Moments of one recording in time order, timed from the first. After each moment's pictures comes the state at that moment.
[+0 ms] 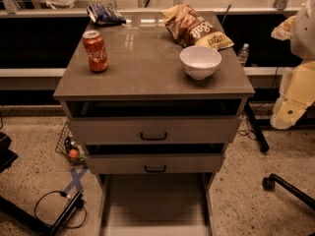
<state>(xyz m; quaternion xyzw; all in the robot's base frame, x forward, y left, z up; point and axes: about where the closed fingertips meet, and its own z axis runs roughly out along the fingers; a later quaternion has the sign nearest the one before) 0.438 -0.214 0.986 -0.60 0.78 -0.05 0.17</state>
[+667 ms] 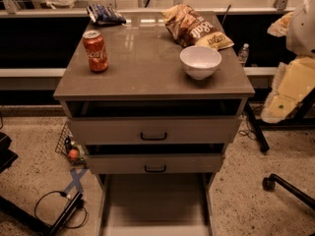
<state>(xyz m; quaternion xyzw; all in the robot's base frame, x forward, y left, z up) 0.448 -0.206 0.988 -0.59 0.78 -0.03 0.20</state>
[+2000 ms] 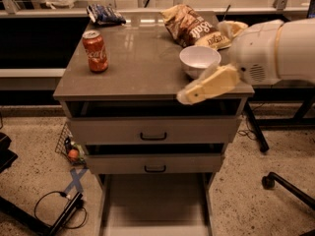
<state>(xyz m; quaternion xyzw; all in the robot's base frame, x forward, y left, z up) 0.498 -0.086 0.989 -0.49 0.69 0.15 0.51</state>
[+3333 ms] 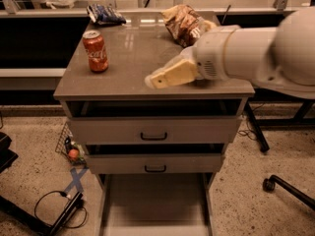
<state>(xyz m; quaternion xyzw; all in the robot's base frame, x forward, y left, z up) 0.549 -0.039 0.980 -0.42 0.70 0.14 0.56</state>
